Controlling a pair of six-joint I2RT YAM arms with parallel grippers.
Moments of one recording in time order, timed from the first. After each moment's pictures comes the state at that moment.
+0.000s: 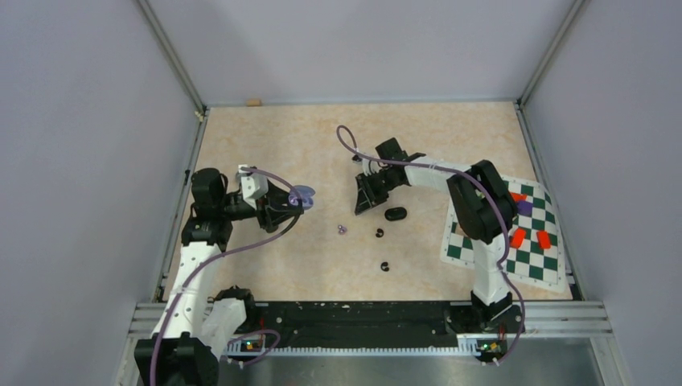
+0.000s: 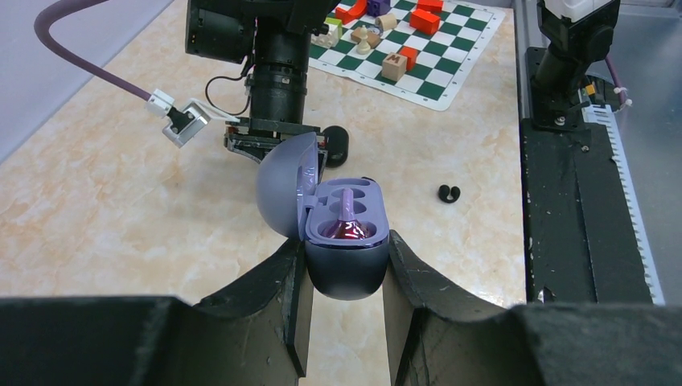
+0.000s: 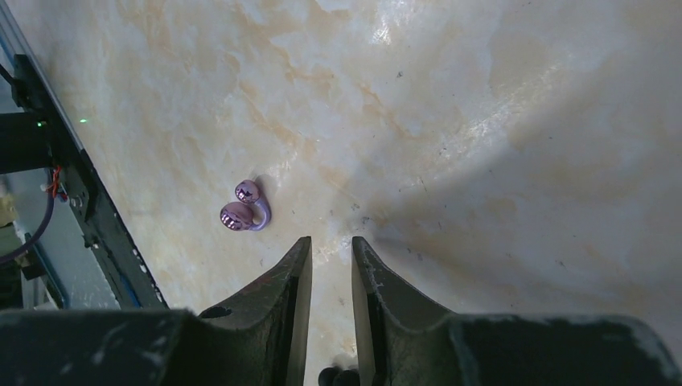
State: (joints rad) left arm 0.04 0.87 0.68 -0.16 1.36 0.39; right arm 0.54 2.05 1.34 -0.38 -0.69 0.06
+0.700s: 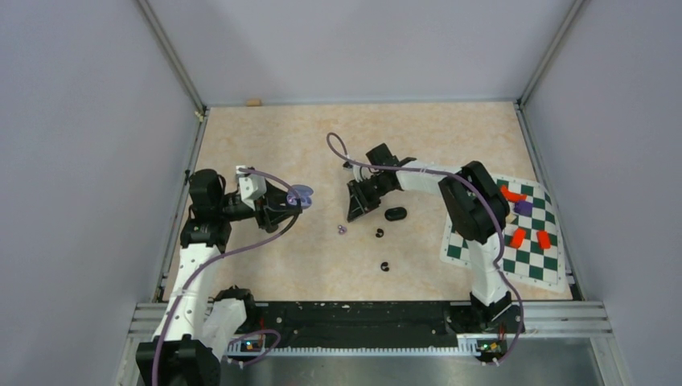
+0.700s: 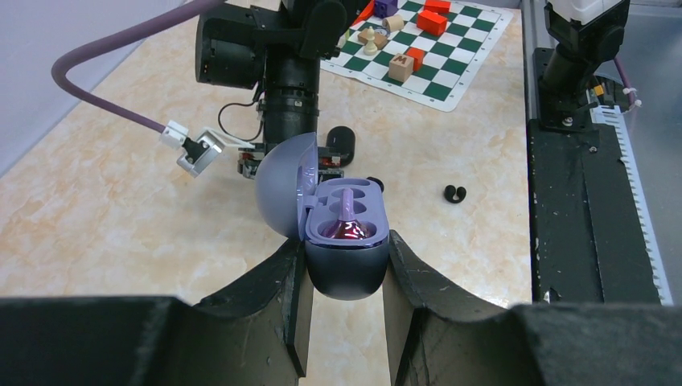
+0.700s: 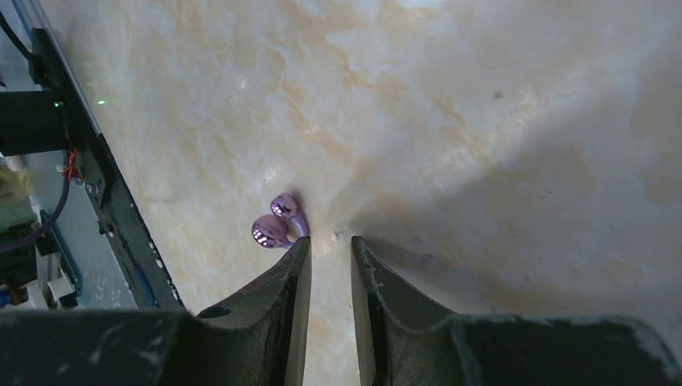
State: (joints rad) left arm 0.06 0.86 0.67 -0.15 1.36 0.38; right arm 0.59 2.08 1.35 -0.36 -0.73 0.08
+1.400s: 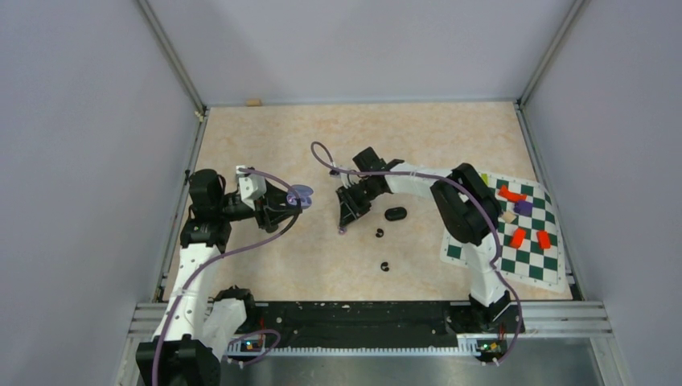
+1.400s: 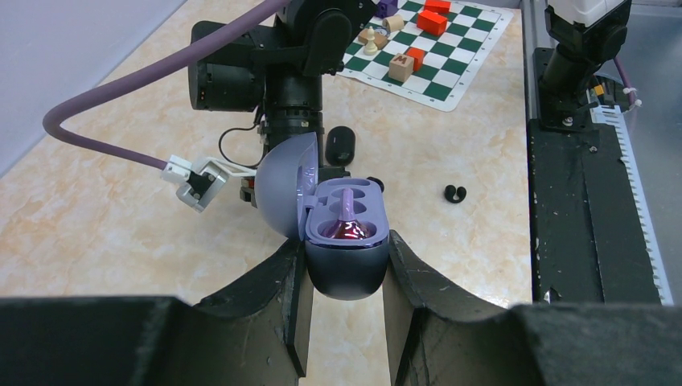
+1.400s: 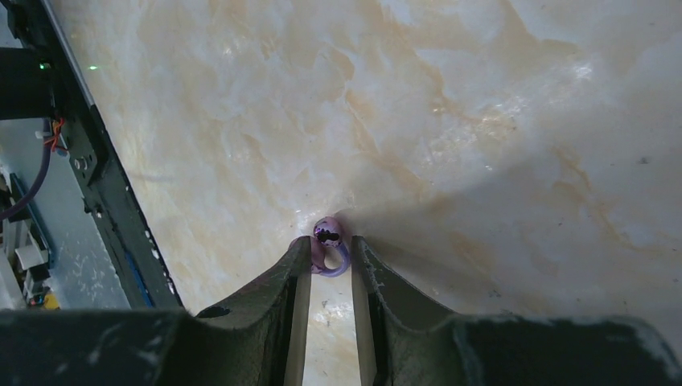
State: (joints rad) left arm 0.06 0.86 0.67 -0.15 1.36 0.39; right arm 0.68 2.11 1.41 -0.41 -0.72 0.02
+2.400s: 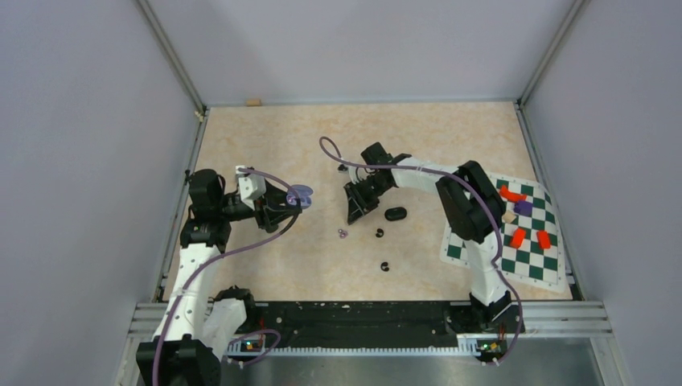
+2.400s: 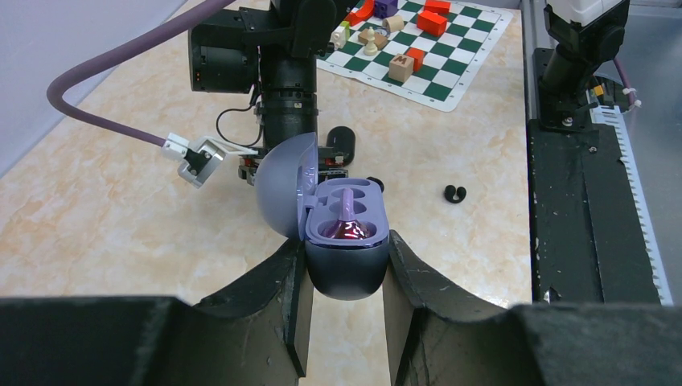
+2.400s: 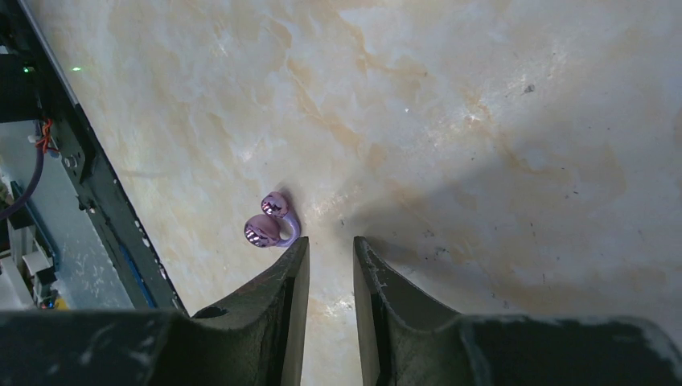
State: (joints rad) left arm 0.06 0.86 0.67 -0.15 1.37 0.39; right arm 0.62 2.10 1.42 -0.49 -0.71 -0.01
